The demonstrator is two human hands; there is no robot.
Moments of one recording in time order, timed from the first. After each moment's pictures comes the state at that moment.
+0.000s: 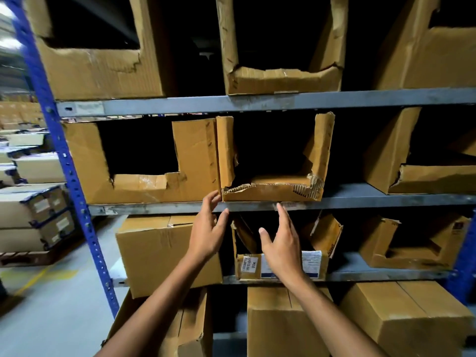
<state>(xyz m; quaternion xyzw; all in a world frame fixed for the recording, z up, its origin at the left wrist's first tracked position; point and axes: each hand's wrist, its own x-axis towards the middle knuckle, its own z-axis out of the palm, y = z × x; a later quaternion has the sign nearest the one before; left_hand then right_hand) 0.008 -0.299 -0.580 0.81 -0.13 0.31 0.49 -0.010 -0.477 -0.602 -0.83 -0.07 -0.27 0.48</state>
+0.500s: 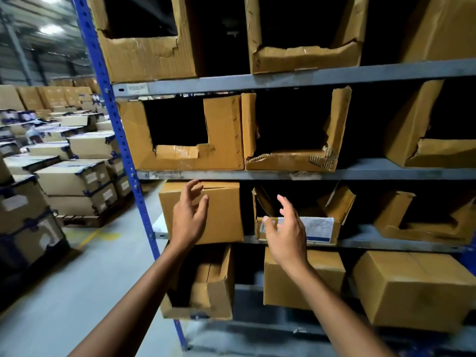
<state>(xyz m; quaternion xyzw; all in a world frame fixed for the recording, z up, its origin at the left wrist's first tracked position) -0.119 -0.248 -0.585 0.80 -0.03 0.38 0.46 -0.113 -0.462 -0.619 -0.82 -0.10 -0.27 0.50</state>
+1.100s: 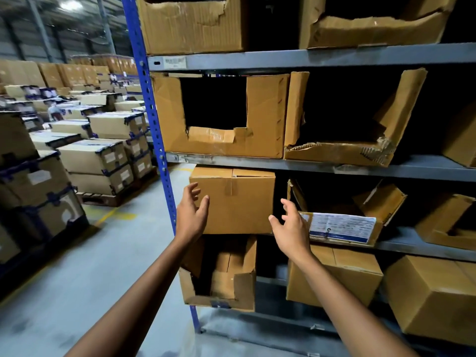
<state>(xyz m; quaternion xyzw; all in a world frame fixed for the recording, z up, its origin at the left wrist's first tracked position) -0.094 -0.137 -0.641 0.81 0.10 0.35 0.47 -0.071 -0.370 -0.653 -0.86 -0.07 -0.14 0.49</state>
